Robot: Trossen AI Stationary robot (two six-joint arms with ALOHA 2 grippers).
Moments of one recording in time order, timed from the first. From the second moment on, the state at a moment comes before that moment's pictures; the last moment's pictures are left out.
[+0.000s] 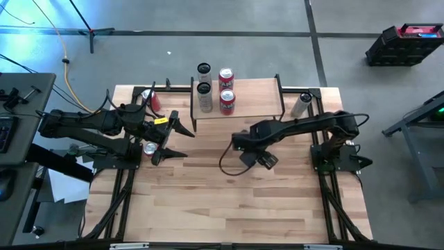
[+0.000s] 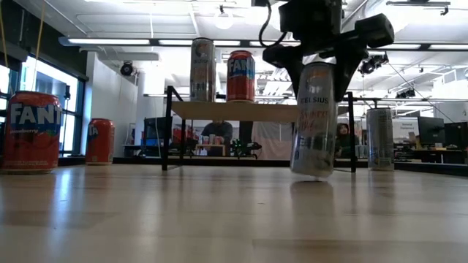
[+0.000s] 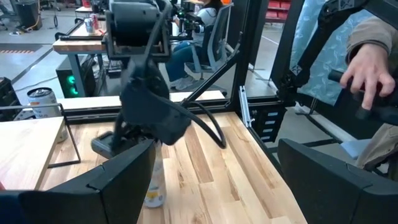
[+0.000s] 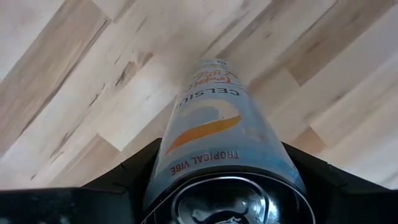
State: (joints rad) left arm -0.08 0.89 0.93 -0.22 0.17 -0.02; right arm 0.07 1.78 1.49 -1.17 -0.01 -0.74
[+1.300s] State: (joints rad) left arm -0.08 0.89 0.93 -0.22 0.17 -0.02; right arm 0.06 1.78 1.49 -1.10 0.00 -0.40
